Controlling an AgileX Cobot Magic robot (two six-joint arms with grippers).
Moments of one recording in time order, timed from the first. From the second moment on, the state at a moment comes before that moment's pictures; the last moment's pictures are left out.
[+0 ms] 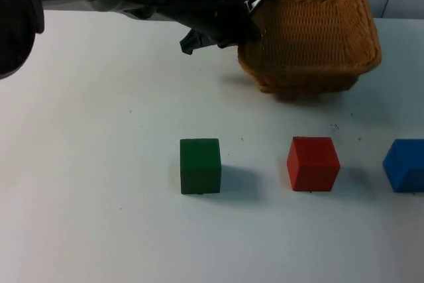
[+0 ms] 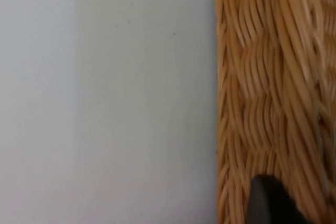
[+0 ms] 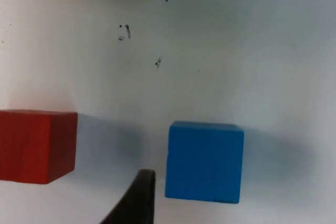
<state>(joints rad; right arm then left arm) 0.02 1.57 -0.96 0.14 0.67 -0.16 -0.42 2.68 -2.26 -0.96 0.48 0.20</state>
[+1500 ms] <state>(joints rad) 0.02 1.57 -0.96 0.13 0.65 -0.16 -0.27 1.92 -1.25 -0.89 0.34 0.16</state>
